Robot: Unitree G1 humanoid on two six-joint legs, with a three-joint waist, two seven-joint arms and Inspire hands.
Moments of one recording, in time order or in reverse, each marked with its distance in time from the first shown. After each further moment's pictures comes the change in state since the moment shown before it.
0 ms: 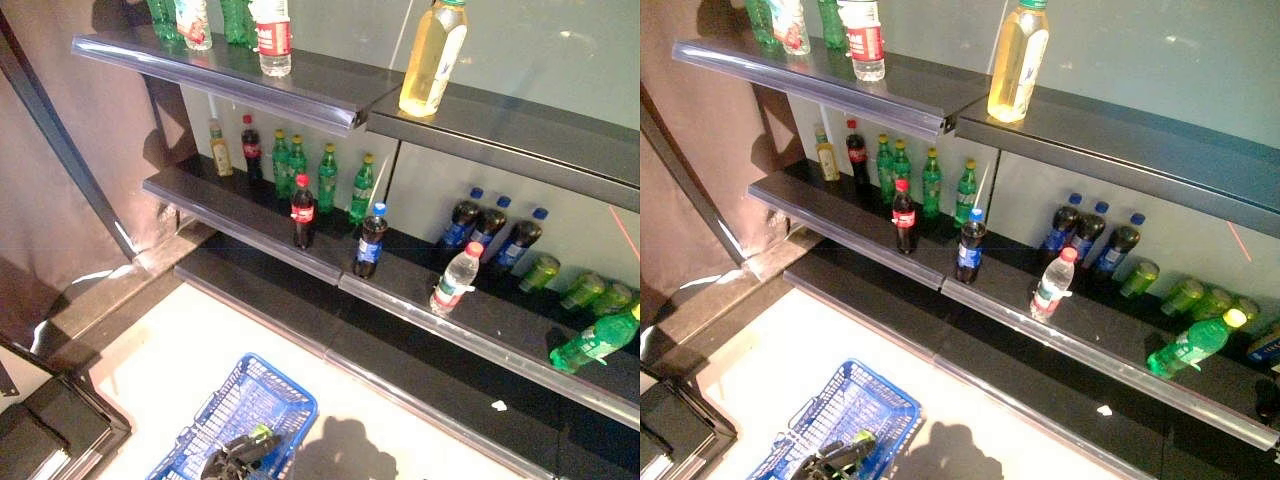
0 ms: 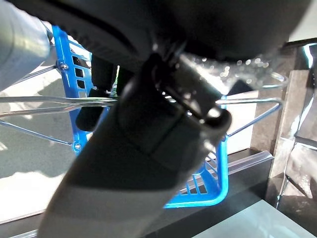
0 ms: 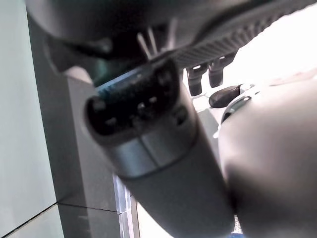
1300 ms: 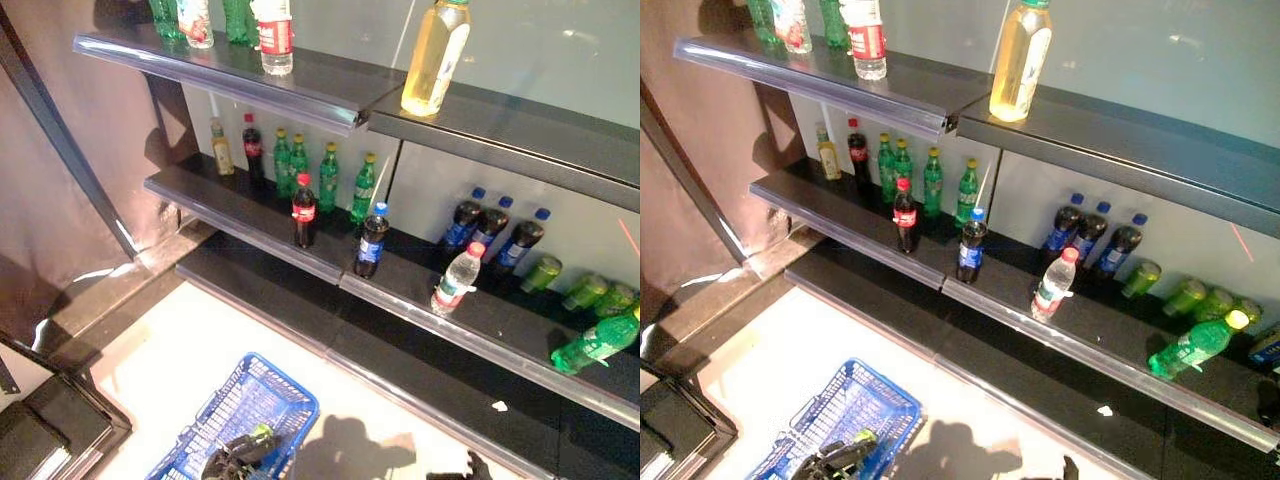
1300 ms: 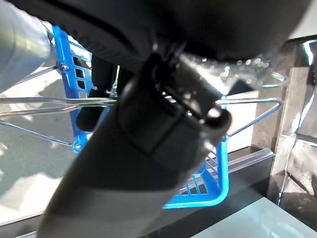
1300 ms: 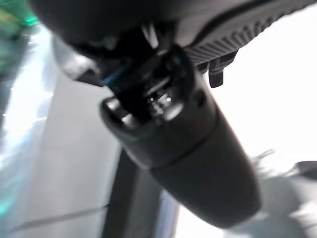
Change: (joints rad) left arm 0.033 0.011 -0.037 -0.076 -0.010 0.012 0.018; right arm 0.047 -0.076 0.115 -0.408 -0.196 -0.073 -0.472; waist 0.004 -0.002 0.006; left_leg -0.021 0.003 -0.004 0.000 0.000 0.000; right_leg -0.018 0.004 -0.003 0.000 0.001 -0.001
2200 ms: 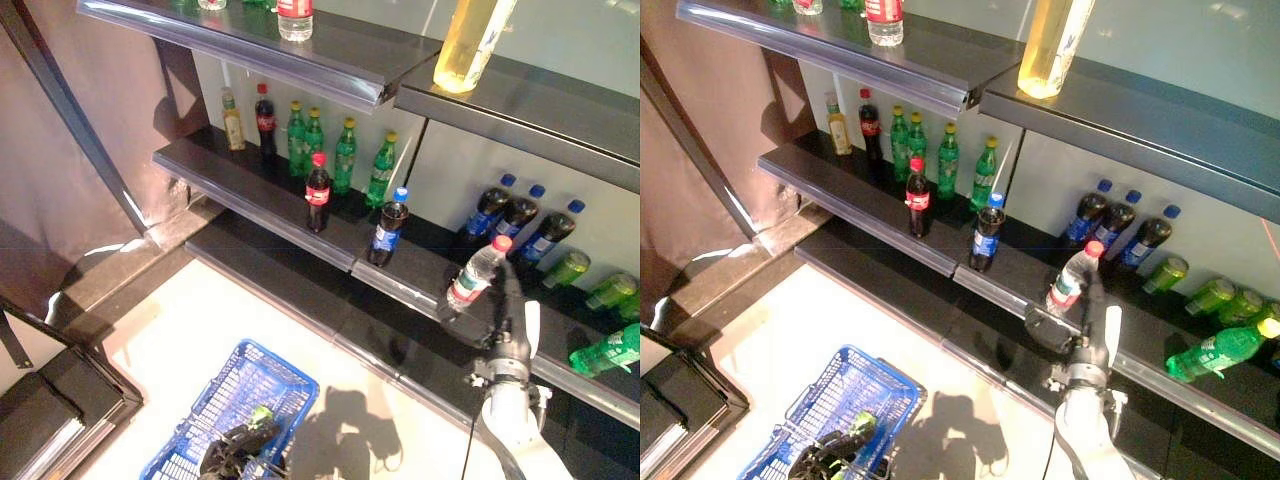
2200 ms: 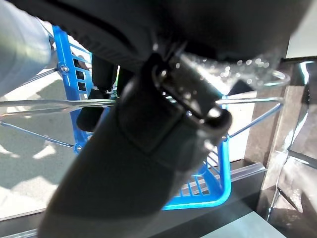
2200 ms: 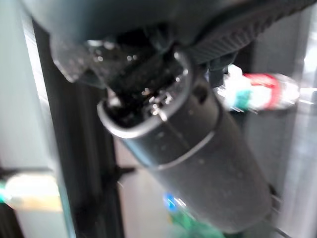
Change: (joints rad) left arm 0.043 -0.004 0.040 -0.095 0.002 -0.009 -0.001; right arm 0.100 -0.194 -0.134 -1.063 -0.070 0.036 -0.268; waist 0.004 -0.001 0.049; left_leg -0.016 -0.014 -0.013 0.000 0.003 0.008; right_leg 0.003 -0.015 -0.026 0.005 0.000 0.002
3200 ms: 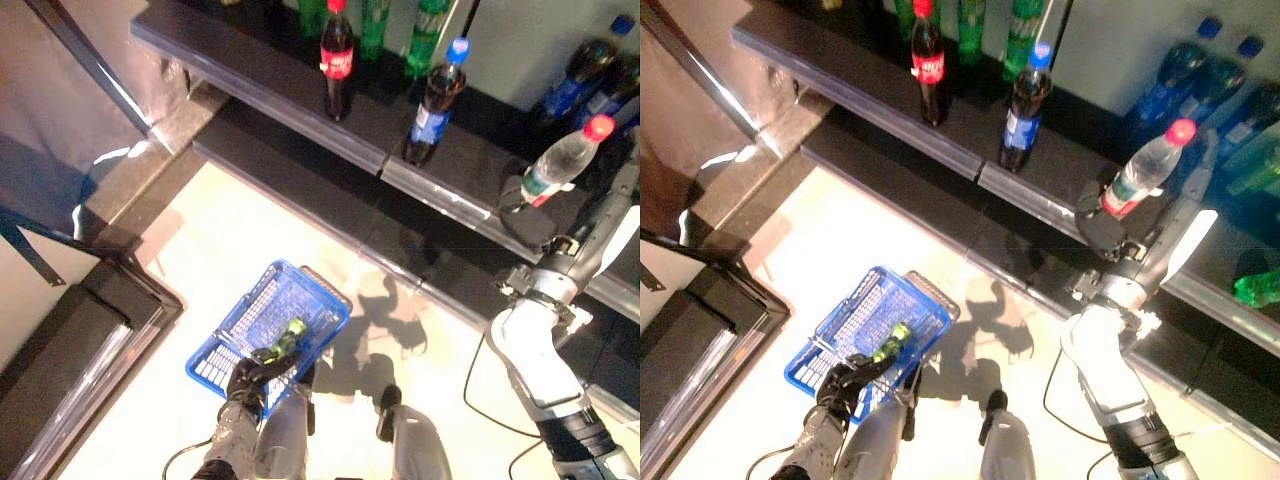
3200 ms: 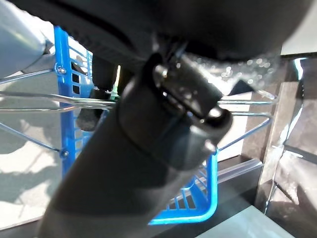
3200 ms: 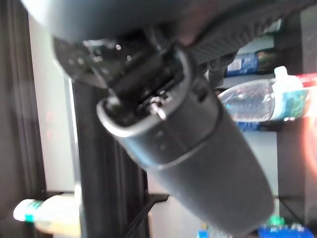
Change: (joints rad) left arm -0.213 0.009 -0.160 -0.149 -0.176 -0.103 0.010; right arm -0.463 -0.128 0.006 0.004 -0.038 -0.028 -0.394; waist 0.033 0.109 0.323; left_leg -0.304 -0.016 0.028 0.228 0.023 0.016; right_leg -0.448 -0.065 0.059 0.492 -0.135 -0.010
